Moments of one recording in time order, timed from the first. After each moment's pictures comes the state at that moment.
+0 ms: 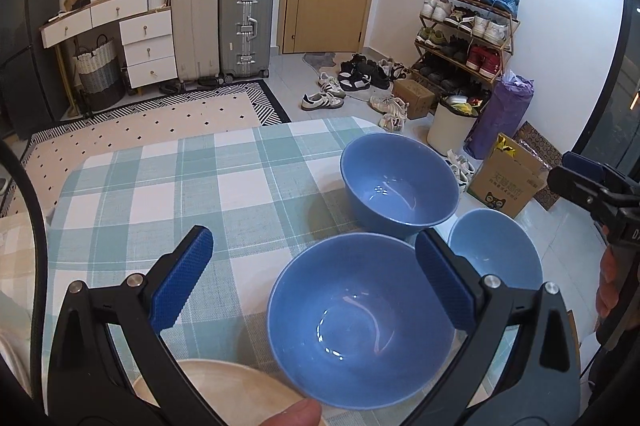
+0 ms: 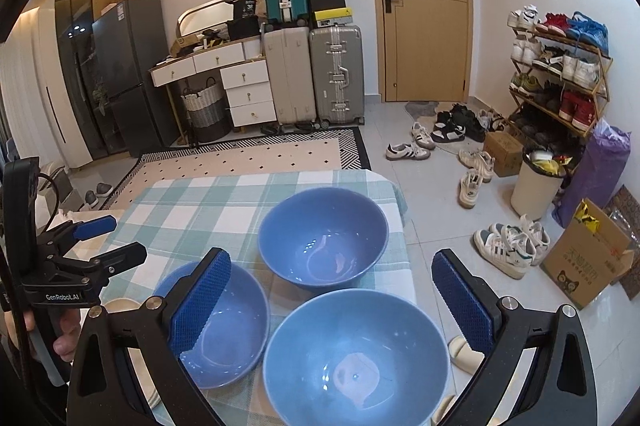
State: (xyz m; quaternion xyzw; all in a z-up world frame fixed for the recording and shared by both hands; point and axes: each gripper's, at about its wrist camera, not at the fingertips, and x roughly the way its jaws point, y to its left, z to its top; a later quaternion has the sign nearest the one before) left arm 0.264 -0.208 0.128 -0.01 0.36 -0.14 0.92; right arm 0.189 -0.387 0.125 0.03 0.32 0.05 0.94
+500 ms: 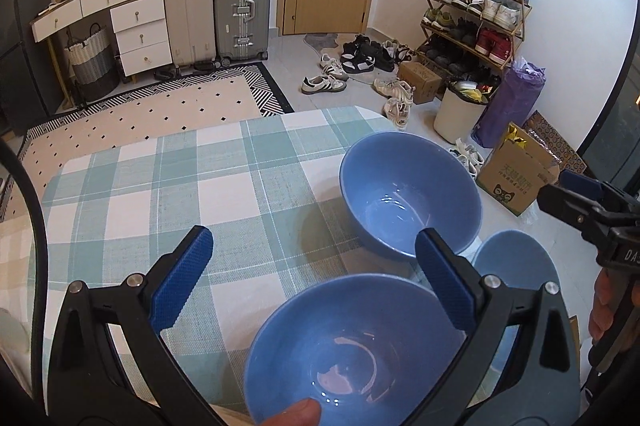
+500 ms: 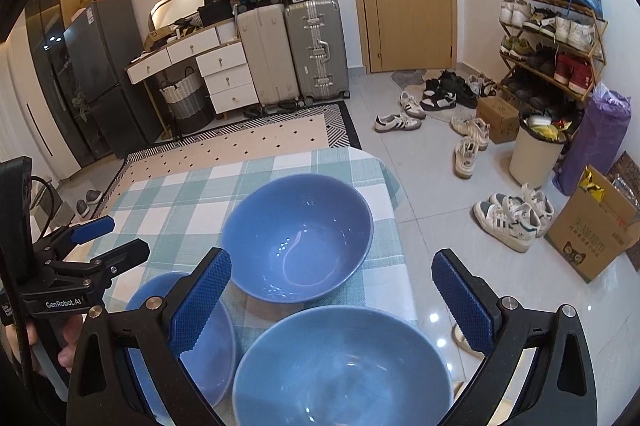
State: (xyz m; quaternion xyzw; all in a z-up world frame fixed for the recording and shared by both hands) left arm 0.342 -0.243 0.098 0.00 0.40 -0.14 0.91; right arm 0.258 -0.411 0.082 0.07 0.38 0.03 0.92
